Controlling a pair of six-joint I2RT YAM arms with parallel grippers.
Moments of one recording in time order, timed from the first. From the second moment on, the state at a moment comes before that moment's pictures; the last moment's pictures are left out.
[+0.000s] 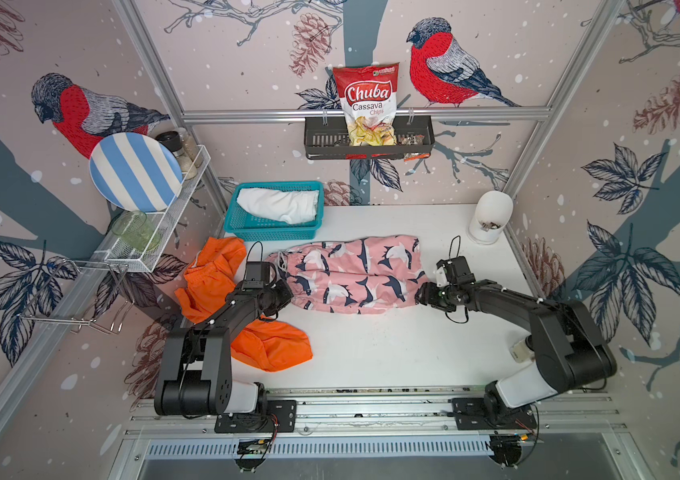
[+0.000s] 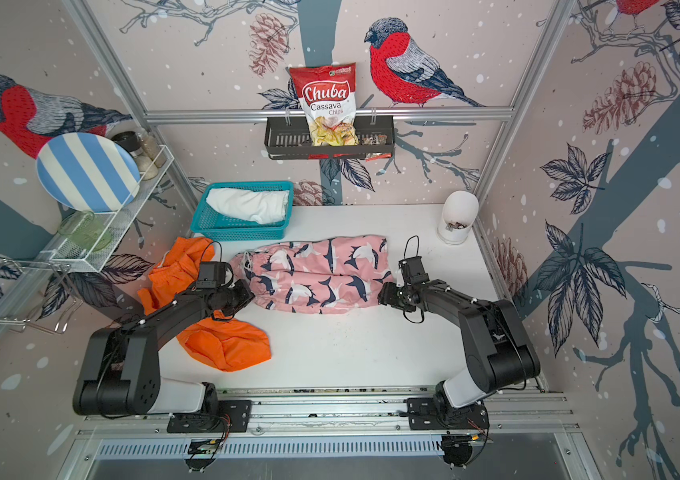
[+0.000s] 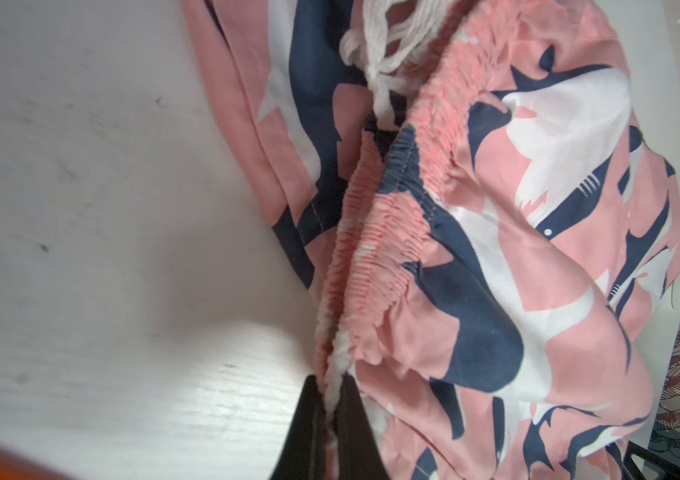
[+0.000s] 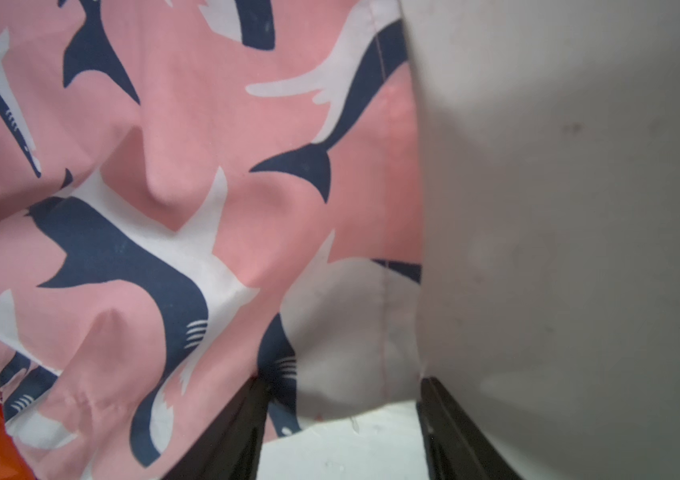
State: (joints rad) left arm -0.01 1.41 0.66 -0.25 0.31 -0.63; right arm 0.32 1.57 0.75 -0.23 -0.29 0.45
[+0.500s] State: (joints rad) left arm -0.01 1.20 0.84 -0.39 0.27 -0.61; right arm 0.32 1.29 1.06 -0.49 -0.14 0.41
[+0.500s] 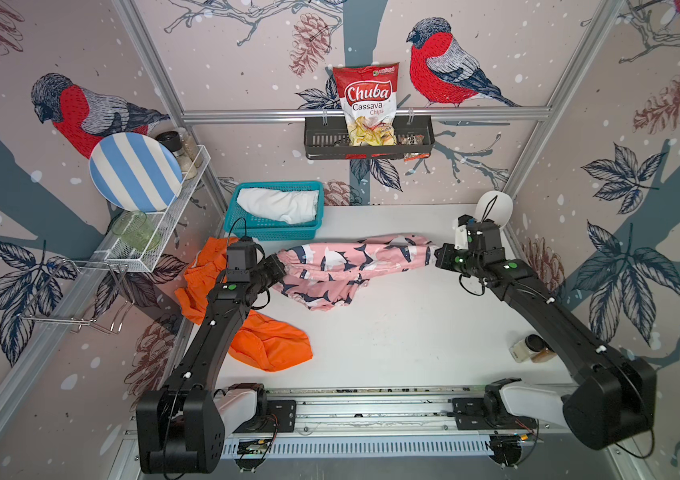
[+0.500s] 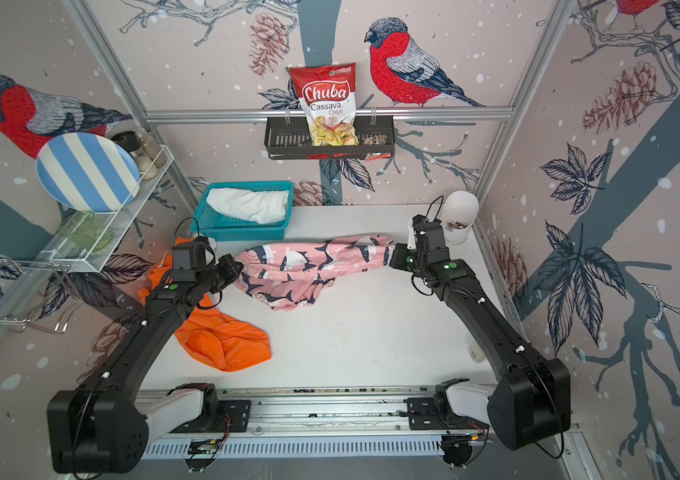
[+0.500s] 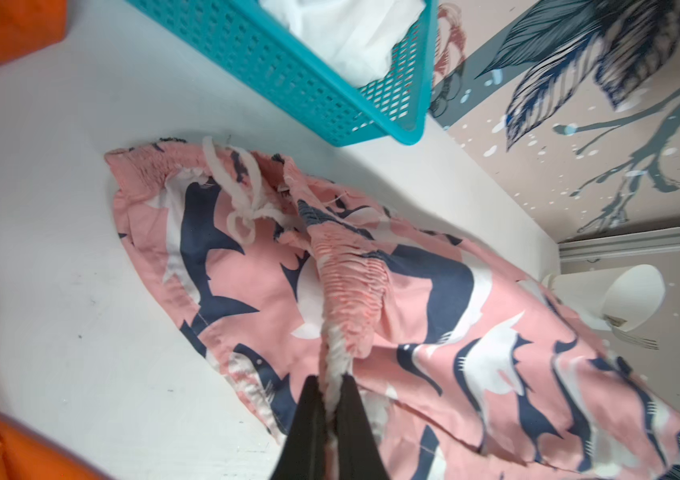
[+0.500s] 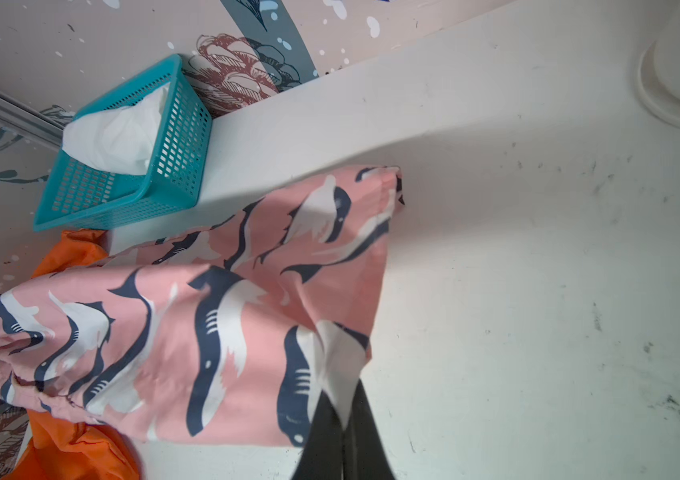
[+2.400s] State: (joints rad) left arm 0.04 1.73 0.90 -0.23 0.32 -0.63; right arm 0.26 1.68 0.32 1.07 -0.50 1.32
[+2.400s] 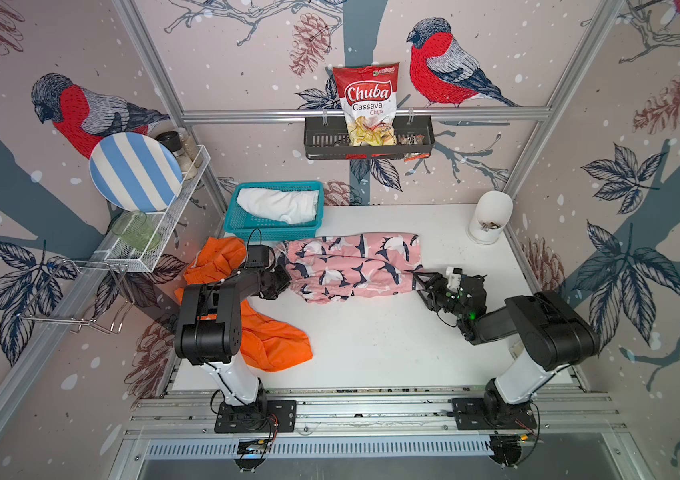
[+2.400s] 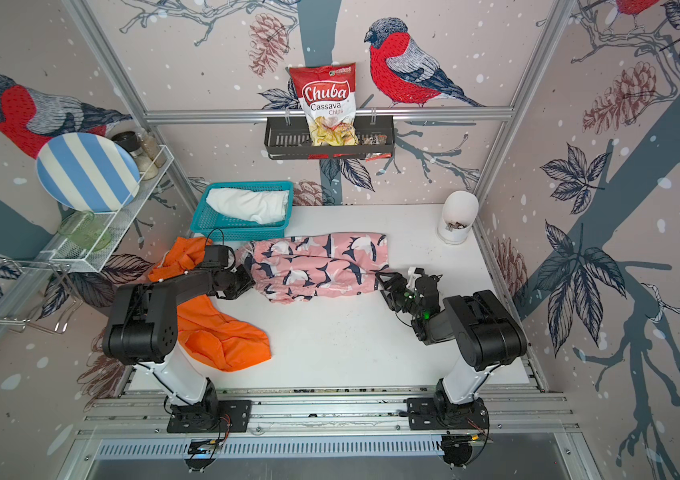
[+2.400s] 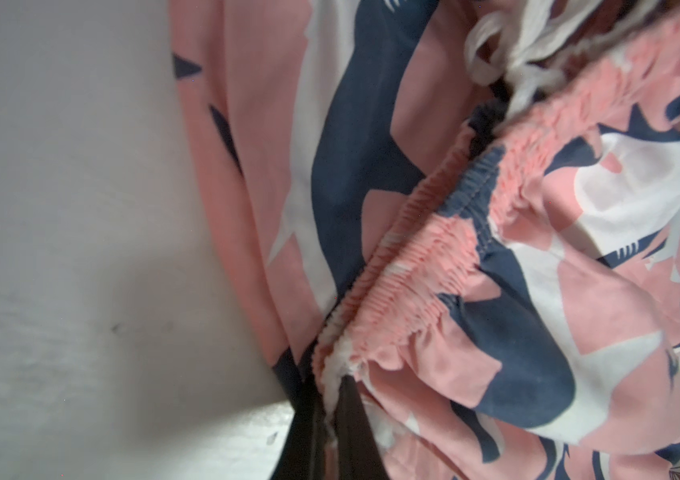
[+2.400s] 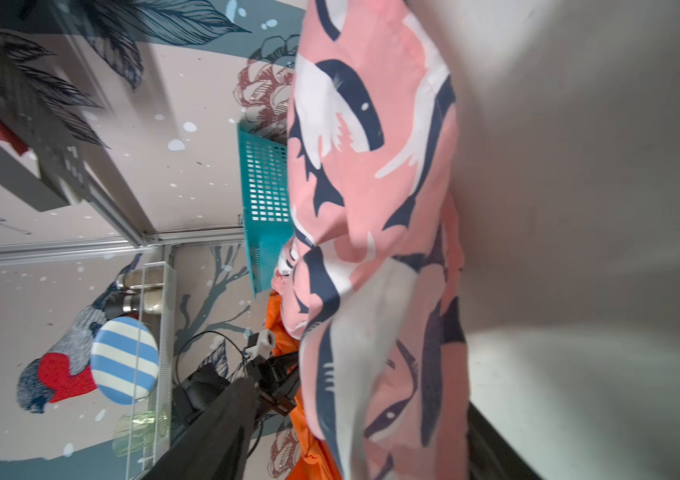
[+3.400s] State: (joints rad) left arm 0.05 1.67 0.91 -0.25 0.33 -0.64; right arm 0.26 1.47 0.44 0.86 -0.49 1.21
